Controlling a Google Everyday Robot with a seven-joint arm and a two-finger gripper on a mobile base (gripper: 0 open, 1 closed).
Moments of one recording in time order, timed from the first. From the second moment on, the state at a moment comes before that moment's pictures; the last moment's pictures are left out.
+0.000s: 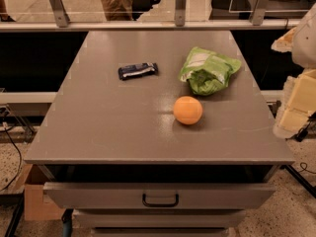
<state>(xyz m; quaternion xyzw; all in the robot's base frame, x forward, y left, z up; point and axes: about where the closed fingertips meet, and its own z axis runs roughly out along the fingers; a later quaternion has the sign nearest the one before) 0.438 -0.217 0.977 -0.60 0.78 -0.04 0.16</state>
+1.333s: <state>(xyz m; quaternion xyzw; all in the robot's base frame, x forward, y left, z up) 0.557 -0.265 0.886 -0.55 0.78 0.03 0.28</state>
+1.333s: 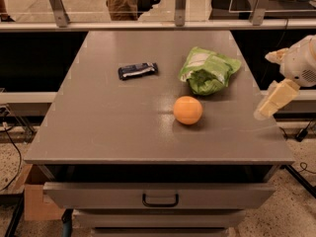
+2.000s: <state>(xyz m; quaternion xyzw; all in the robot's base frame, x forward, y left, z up) 0.680 -0.309 0.839 -0.50 0.75 0.09 0.43</state>
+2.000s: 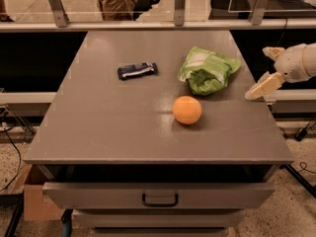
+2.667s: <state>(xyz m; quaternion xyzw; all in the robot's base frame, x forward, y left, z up) 0.699 -0.317 0.833 -0.48 0.74 0.11 0.45</state>
